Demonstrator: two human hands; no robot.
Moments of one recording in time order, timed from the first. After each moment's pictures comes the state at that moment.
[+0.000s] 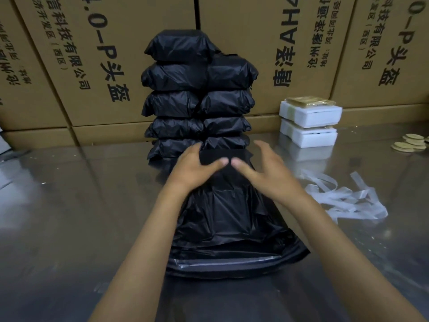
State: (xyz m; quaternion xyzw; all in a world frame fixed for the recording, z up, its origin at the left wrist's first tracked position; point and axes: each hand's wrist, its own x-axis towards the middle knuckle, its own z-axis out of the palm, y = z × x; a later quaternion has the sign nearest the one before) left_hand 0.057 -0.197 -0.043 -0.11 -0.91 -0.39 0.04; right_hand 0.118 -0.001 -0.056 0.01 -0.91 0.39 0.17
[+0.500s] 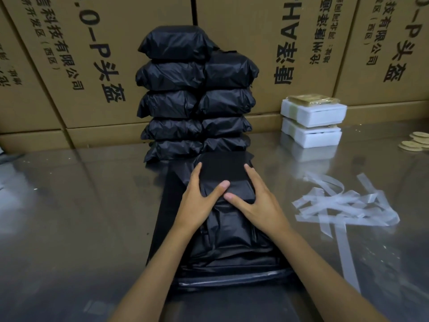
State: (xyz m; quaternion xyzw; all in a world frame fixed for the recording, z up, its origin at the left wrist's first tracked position) left_hand 0.053 -0.189 -0.129 -0.13 -0.82 -0.56 0.04; right_hand 0.088 -0.007 -0.147 0.03 -0.87 0.46 0.17
